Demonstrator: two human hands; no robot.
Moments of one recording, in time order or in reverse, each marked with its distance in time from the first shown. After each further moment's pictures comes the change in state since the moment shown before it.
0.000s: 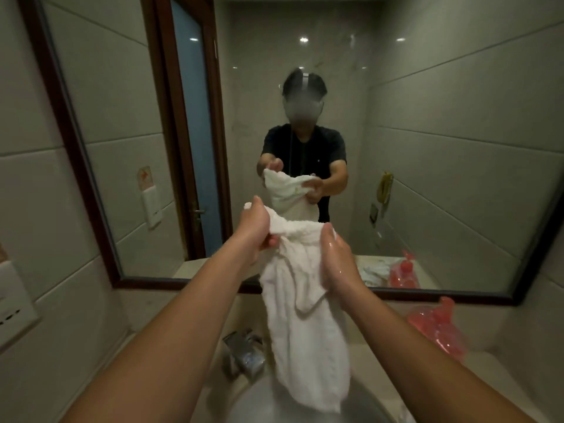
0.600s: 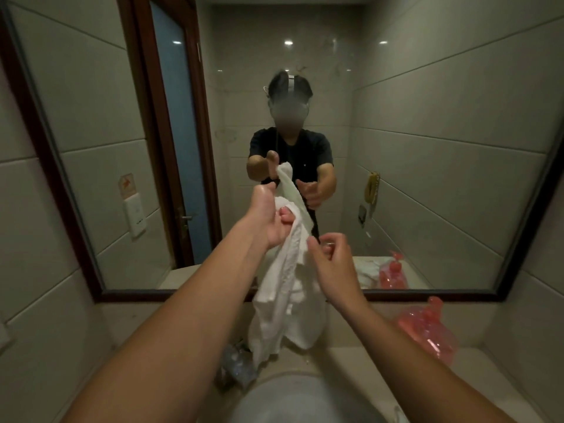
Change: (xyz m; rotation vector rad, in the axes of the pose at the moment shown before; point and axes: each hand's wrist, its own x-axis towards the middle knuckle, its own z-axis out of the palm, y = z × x) left_hand 0.003 0.035 0.041 -0.561 -0.367 -0.229; right_hand 0.002 0.018 -0.021 -0.244 0.093 -0.161
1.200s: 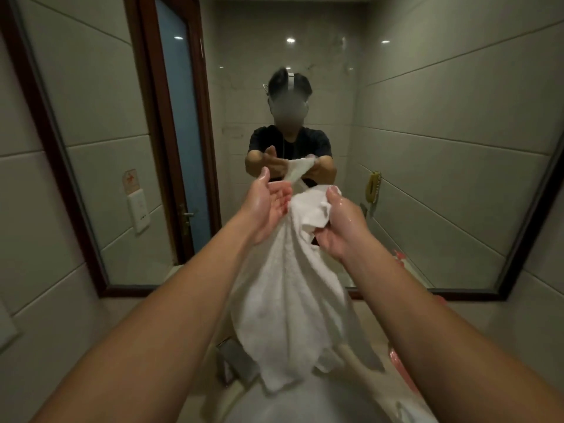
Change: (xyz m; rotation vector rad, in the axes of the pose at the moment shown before) left_hand 0.008 0.015 -0.025 0.207 -0.050 0.272; right_hand 0.037 -0.098 0.001 0.907 -0.050 0.447
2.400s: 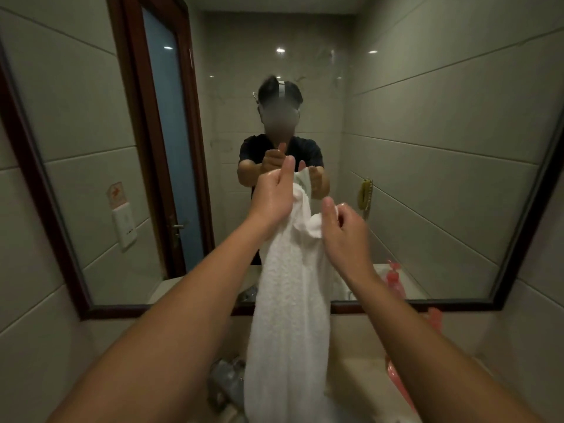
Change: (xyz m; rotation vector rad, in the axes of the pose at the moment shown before) left_hand 0.030 0.004 0.033 0.690 0.103 0.512; right_hand 0.025 0.009 -0.043 -0.938 0.128 -0.850
